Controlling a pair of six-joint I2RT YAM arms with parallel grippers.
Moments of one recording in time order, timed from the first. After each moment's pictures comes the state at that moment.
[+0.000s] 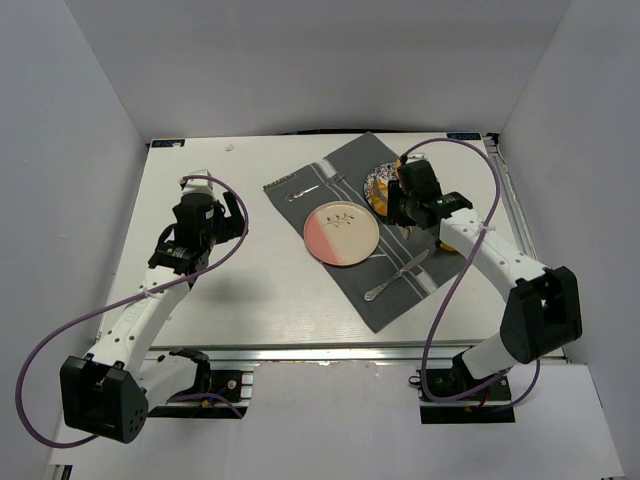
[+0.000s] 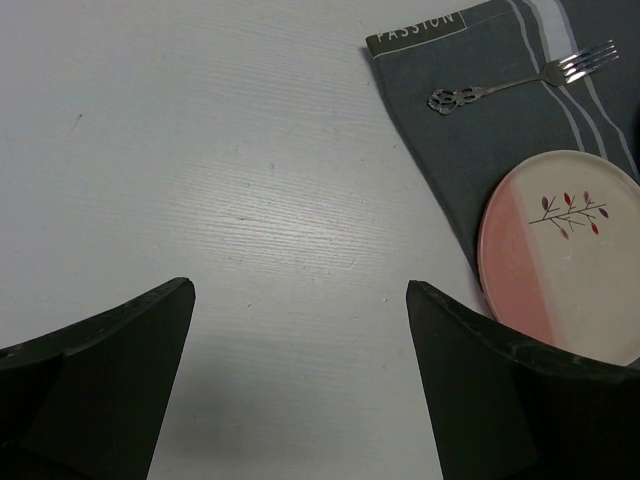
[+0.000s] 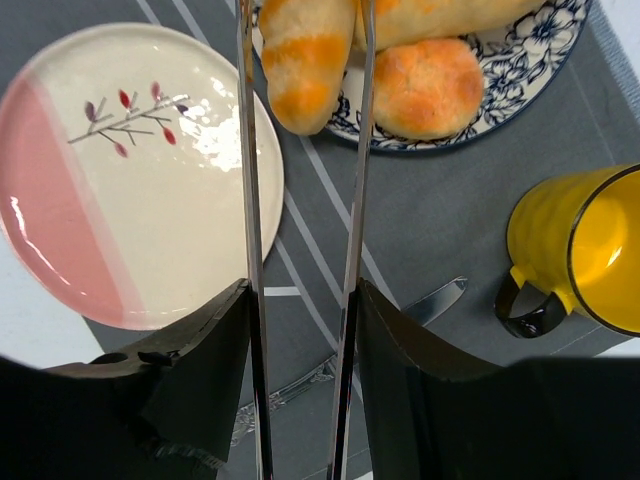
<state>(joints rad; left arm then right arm) -0.25 1.07 0.84 -0.29 -0.23 -0.36 0.46 1.48 1.20 -0.51 0.20 0.29</state>
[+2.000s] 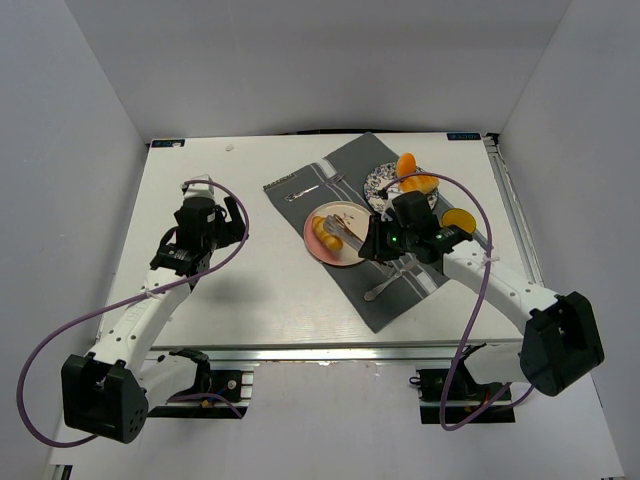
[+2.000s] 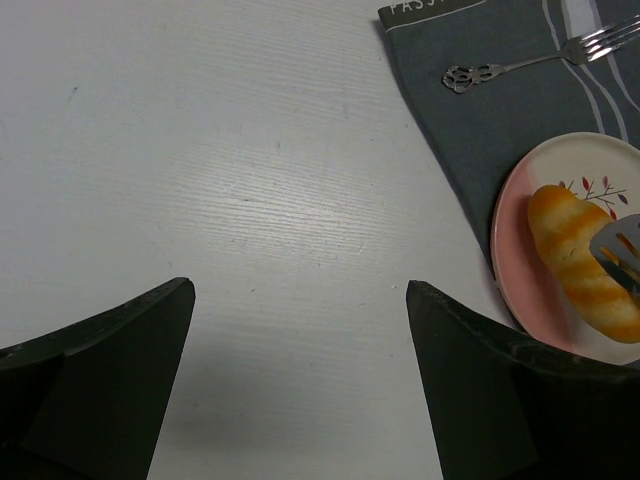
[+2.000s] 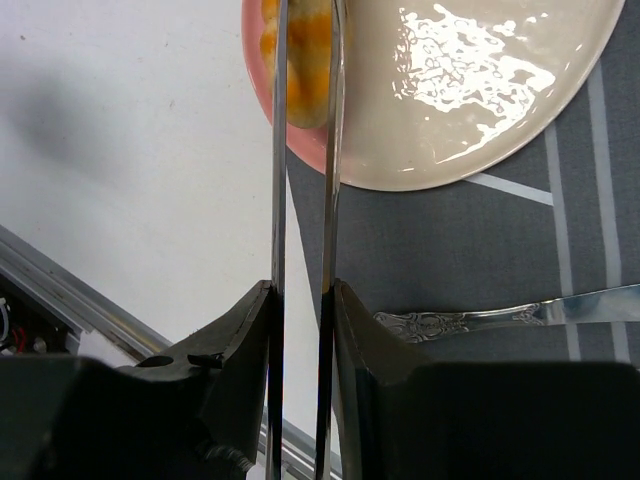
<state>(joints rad) -0.25 1.07 0.81 -0.30 -0.23 -0.37 0.57 1.32 0.93 -0.38 -0.22 0.39</state>
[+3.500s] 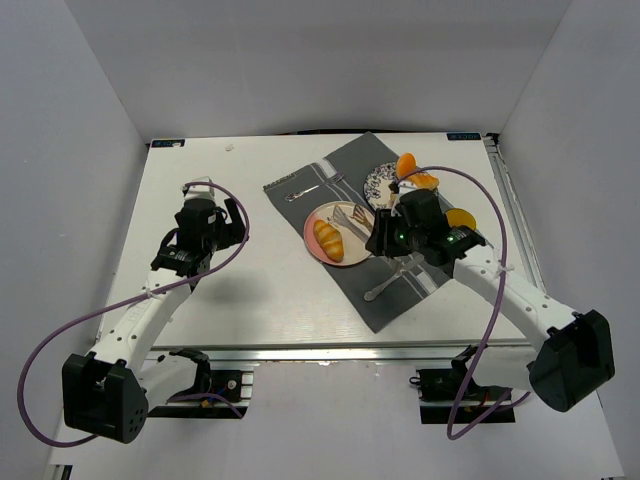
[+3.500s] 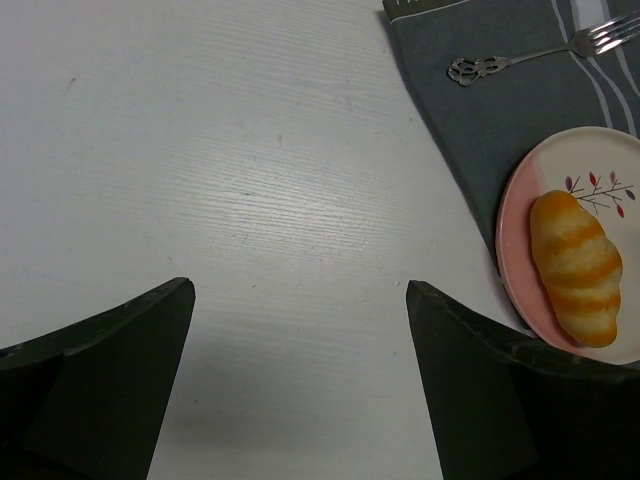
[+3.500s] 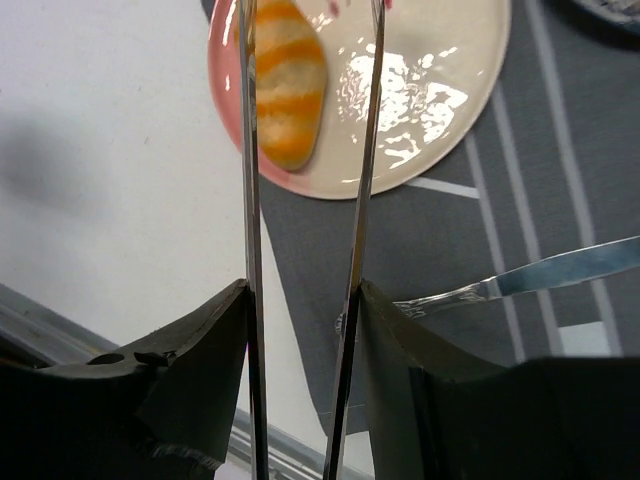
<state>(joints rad) -0.25 1.07 0.79 -0.29 -0.23 -0.38 0.57 1.23 0.96 -0.45 -0.10 0.40</state>
